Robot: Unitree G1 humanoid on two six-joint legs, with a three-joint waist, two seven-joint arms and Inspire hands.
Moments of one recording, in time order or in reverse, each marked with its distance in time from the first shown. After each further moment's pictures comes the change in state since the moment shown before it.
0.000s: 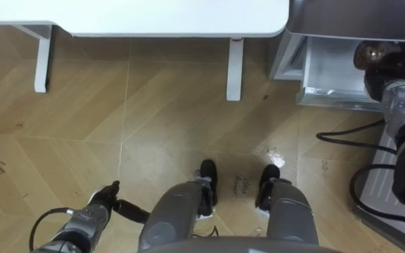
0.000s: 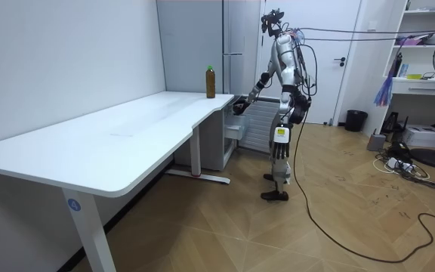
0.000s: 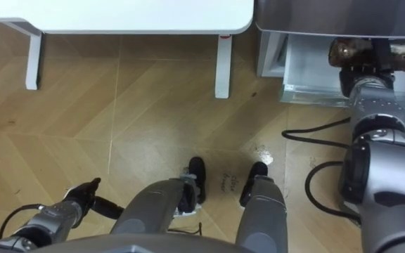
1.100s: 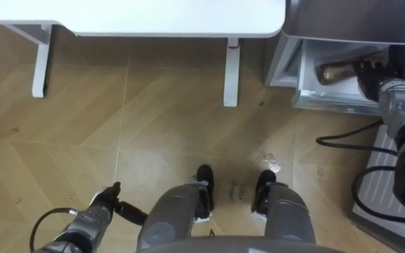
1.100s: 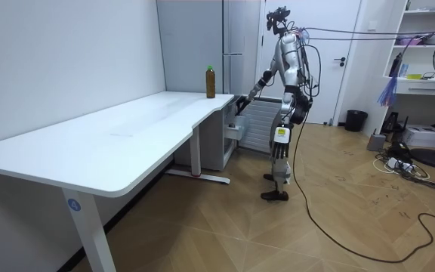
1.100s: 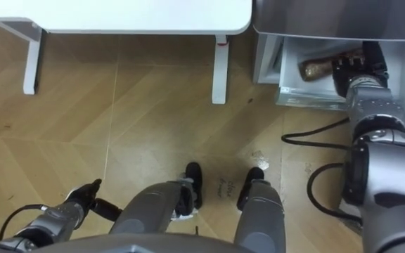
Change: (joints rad) left arm 0.003 0.002 -0.078 -0.003 -0.037 -0.001 0.033; right arm 0.003 -0.003 0.042 0.003 0.003 0.056 0.024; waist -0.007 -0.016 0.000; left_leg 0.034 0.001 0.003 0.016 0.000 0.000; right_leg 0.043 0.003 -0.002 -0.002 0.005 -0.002
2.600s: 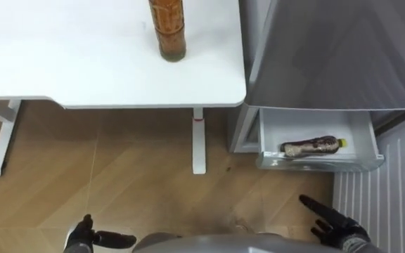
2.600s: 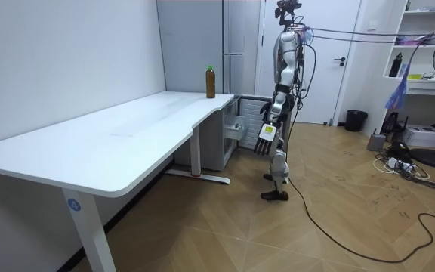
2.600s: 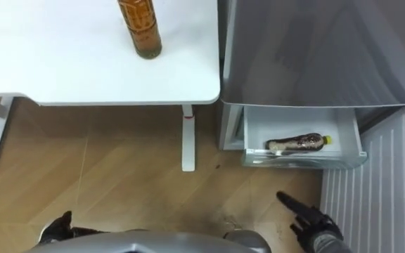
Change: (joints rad) left arm 0.218 -0.006 0.263 -0.057 -0.070 -0.071 0.090; right arm 0.716 0.167 0.207 -0.007 -0.775 0.001 0.219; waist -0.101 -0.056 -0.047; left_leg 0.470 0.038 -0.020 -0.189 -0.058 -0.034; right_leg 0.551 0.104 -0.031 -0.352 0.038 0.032
